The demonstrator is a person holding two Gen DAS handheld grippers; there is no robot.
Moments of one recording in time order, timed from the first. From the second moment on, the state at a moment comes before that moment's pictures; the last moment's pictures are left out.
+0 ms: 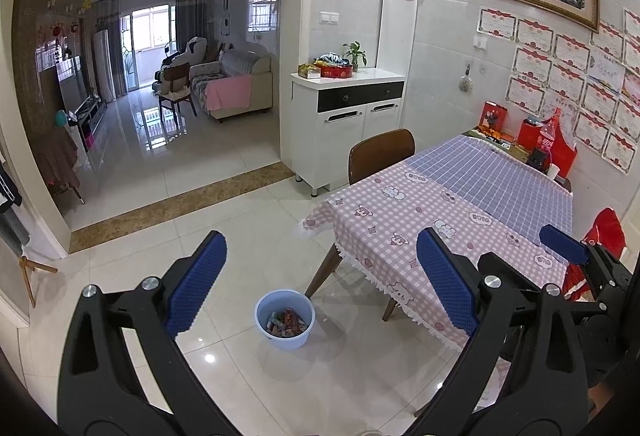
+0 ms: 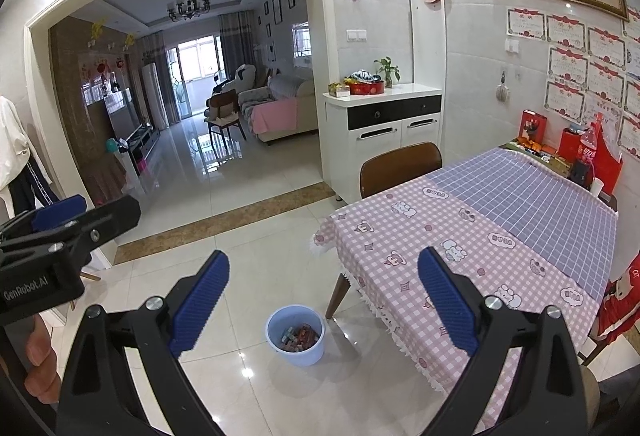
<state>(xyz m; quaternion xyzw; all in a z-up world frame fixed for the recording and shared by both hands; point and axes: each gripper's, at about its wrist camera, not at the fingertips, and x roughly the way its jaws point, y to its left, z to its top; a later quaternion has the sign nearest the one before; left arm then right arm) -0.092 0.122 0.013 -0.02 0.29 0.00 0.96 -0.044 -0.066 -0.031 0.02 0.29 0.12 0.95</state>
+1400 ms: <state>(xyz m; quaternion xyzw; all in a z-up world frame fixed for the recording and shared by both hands) 0.109 0.105 -0.029 -0.01 0.35 0.05 0.93 0.183 -0.098 -0.098 0.02 0.35 0.13 0.93</state>
